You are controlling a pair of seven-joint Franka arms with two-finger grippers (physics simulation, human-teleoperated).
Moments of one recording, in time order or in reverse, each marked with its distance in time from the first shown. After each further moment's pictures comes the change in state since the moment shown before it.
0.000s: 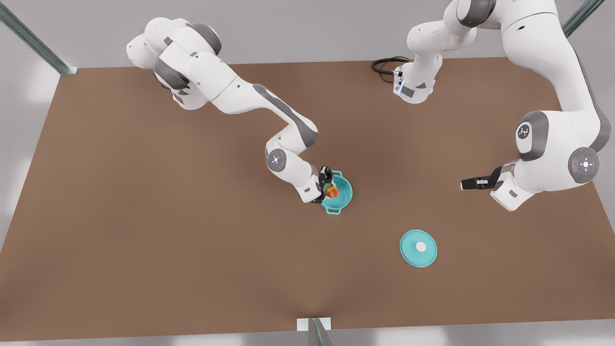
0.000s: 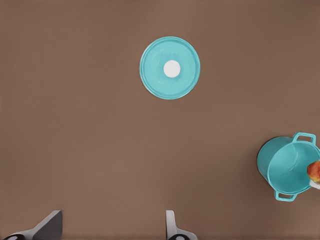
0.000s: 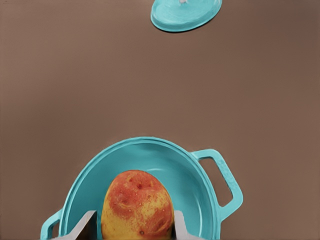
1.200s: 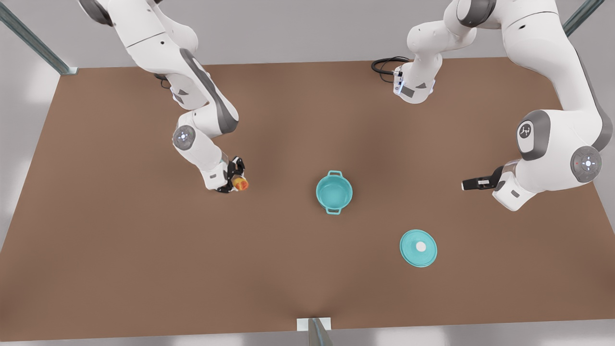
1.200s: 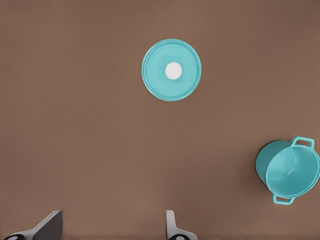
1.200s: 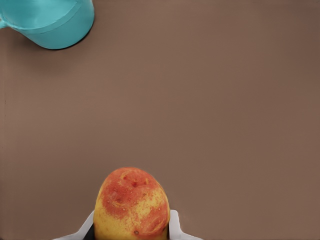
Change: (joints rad) left arm 0.002 0.000 0.001 0.008 -0.002 -0.003 -0.020; right arm -0.453 -0.641 0.071 -0.774 -0.177 -0.094 -0.095
